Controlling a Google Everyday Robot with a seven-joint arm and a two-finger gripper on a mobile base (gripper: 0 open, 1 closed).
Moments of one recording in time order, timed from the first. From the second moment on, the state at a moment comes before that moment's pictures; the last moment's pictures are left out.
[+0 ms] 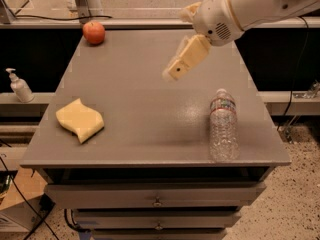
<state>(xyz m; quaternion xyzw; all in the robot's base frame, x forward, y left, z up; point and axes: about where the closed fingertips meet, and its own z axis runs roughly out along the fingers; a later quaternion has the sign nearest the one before) 0.565 -0.036 0.984 -0.60 0.67 0.19 0.40</state>
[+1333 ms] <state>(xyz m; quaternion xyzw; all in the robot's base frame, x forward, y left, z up) 0.665 0.065 0.957 -0.55 0.66 0.25 0.45</state>
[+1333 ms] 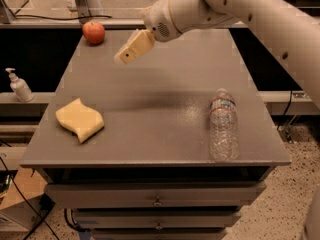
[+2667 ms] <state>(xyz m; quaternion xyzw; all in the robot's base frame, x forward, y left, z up) 0.776 0.138 0.918 -0.49 0.67 0.29 0.48</state>
